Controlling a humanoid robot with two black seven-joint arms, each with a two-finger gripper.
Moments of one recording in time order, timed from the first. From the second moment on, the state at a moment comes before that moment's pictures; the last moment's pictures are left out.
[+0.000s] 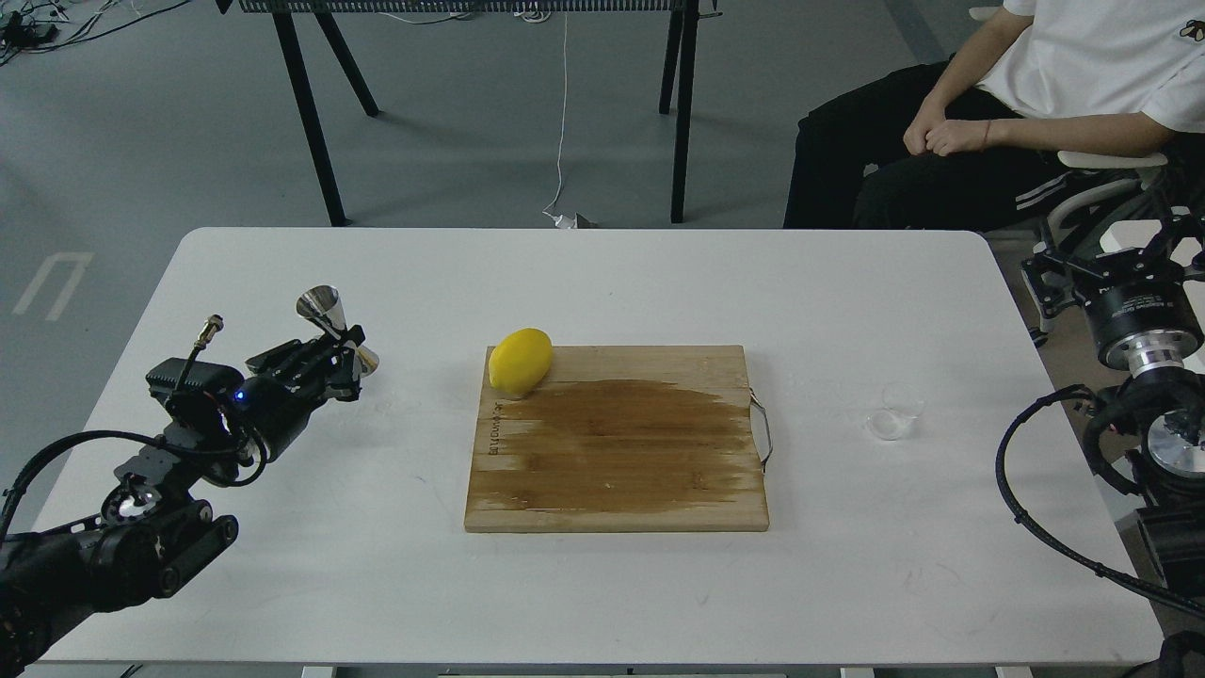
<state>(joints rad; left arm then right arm) -0.55 0.42 -0.51 -0.71 1.74 0.49 -0.41 0.45 -0.36 1.37 0.62 0.10 0.49 0.10</state>
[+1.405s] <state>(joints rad) -0.71 -0.02 -0.29 -0.63 2.18 0.31 -0.27 0.42 -0.41 1.38 0.62 0.10 0.49 0.12</state>
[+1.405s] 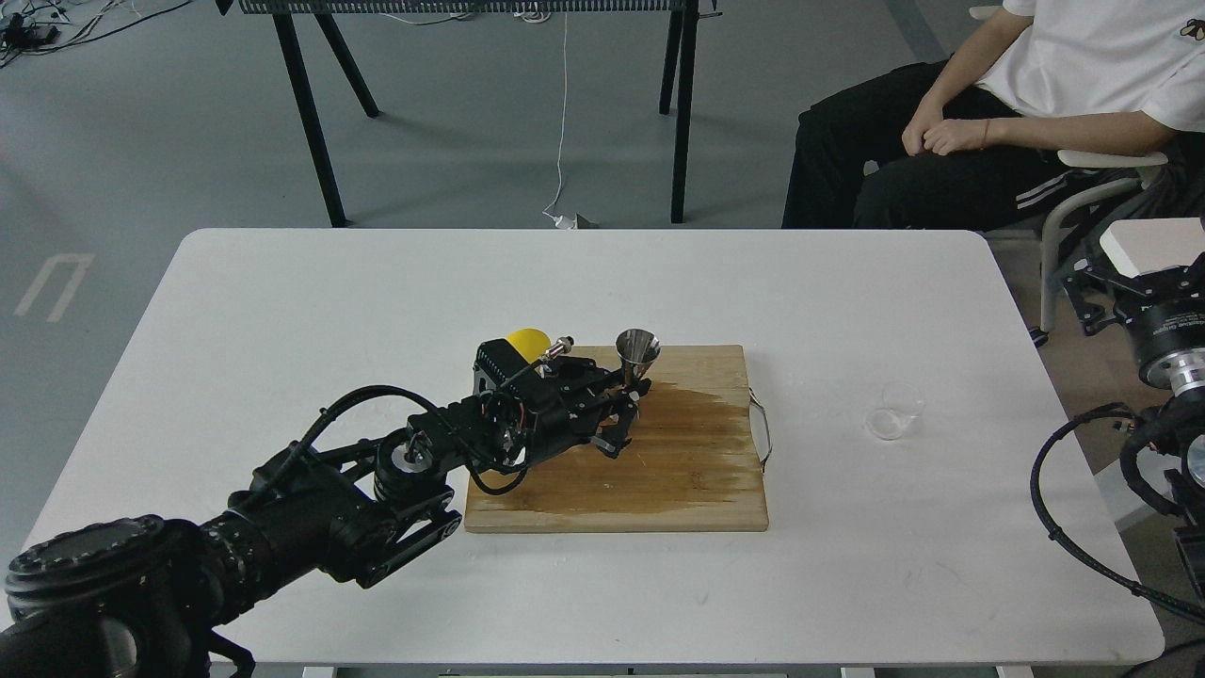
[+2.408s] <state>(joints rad) -0.67 0.09 -0.30 -0.78 2.18 0.33 -0.23 0.41 -0.41 1.38 0.62 0.10 0.49 0.12</state>
